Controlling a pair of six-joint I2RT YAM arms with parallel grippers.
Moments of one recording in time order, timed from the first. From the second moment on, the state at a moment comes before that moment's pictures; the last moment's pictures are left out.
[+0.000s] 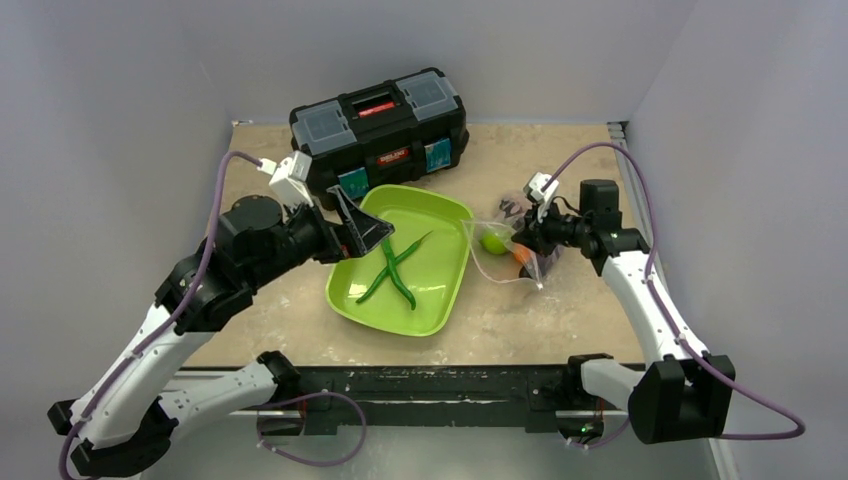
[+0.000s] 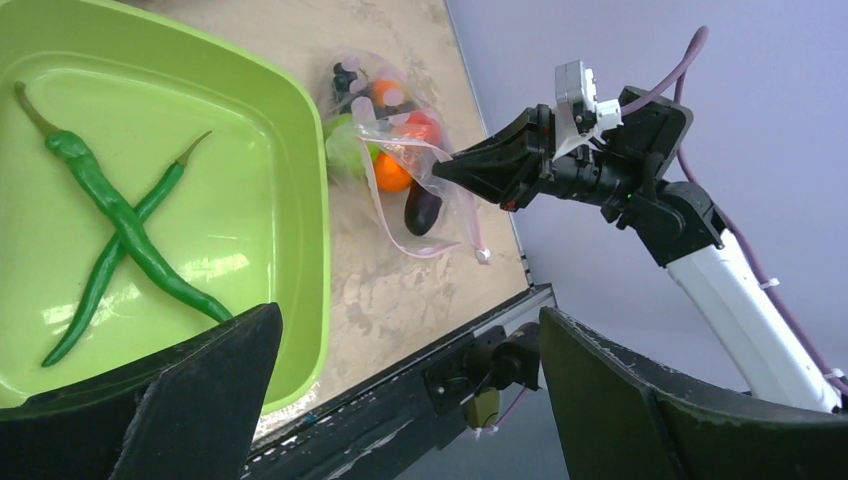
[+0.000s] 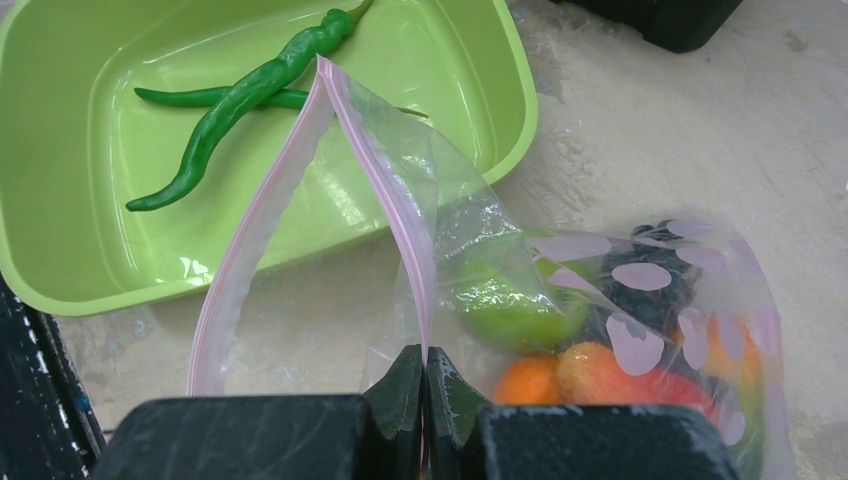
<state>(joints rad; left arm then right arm) -0.77 0.87 1.31 -0.75 -0.06 -0.82 0.08 1.13 0.89 -0.51 -0.73 -0.52</state>
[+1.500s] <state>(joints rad) -0.77 0.81 1.17 -0.61 0.07 -0.70 0.01 1.10 0.89 -0.52 -0.77 -0.51</state>
